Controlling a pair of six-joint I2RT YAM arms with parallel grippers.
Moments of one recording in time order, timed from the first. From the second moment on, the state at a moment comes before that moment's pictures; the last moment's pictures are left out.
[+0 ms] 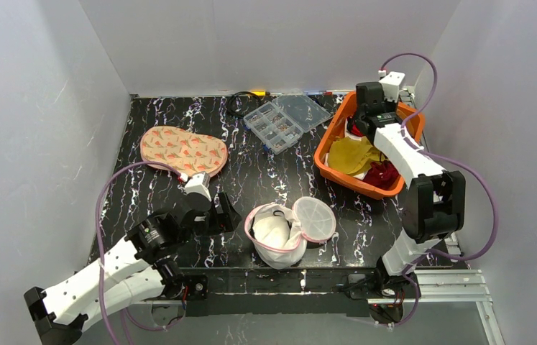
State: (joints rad) left arm -0.90 0.67 0.68 -0.72 -0.26 -0.87; right arm 0.26 1.68 1.41 -0.36 0.87 0.21
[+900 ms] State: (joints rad) left arm -0.90 0.73 0.65 -0.72 -0.29 -0.87; right arm 0.22 1.86 1.39 -0.28 0.64 0.24
